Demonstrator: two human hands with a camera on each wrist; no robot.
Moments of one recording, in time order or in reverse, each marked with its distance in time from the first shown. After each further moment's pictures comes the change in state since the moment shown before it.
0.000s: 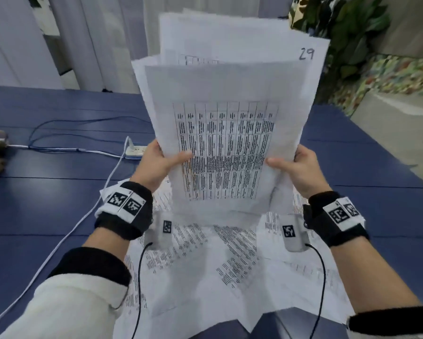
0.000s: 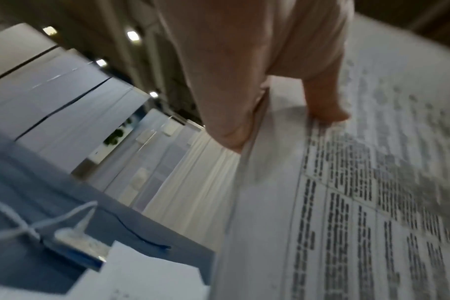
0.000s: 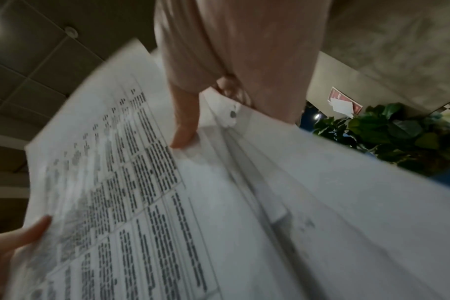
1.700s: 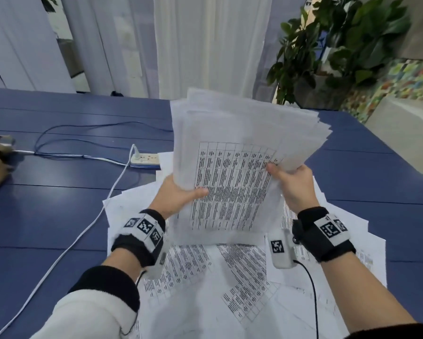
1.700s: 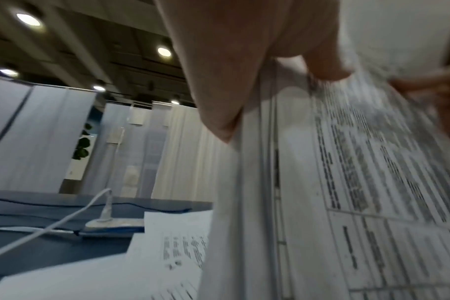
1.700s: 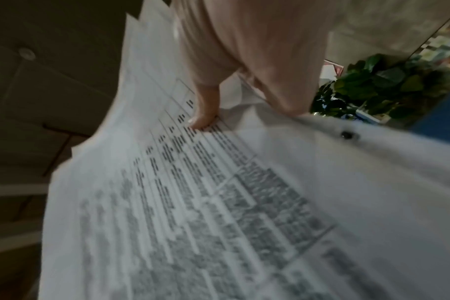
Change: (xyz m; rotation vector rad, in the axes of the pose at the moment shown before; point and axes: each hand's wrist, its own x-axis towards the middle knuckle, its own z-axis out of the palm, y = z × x) left_hand 0.007 -0.039 0.009 0.282 0.030 -0.165; right_hand 0.034 0.022 0.030 0.016 0.168 0.024
